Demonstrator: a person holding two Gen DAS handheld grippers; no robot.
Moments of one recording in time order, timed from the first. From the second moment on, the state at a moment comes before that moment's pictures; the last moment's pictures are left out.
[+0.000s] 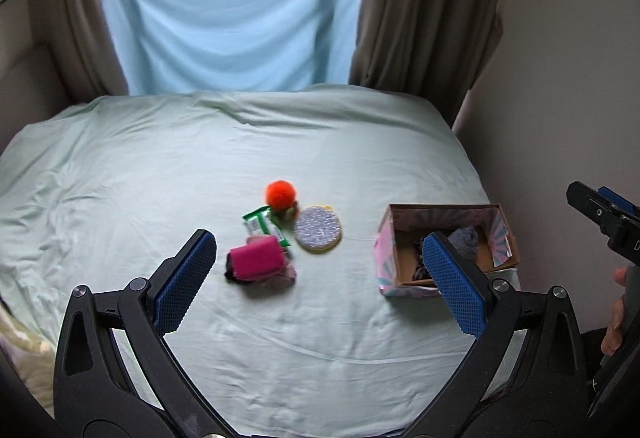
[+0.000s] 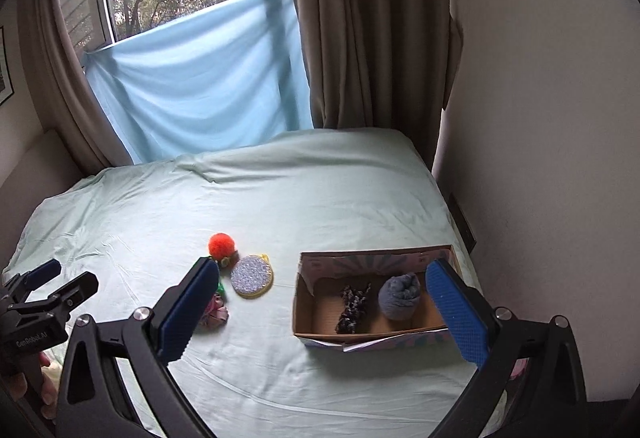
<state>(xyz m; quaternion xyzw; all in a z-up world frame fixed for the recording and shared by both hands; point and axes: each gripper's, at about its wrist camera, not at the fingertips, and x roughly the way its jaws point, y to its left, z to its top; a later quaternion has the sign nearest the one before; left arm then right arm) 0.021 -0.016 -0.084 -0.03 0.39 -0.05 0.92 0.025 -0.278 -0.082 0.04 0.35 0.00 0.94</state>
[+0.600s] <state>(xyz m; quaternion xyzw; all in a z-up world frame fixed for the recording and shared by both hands) 0.070 0.077 -0.186 0.06 0.40 -0.11 0.91 0.070 -0.158 -0.161 0.04 0.36 0.02 0.93</state>
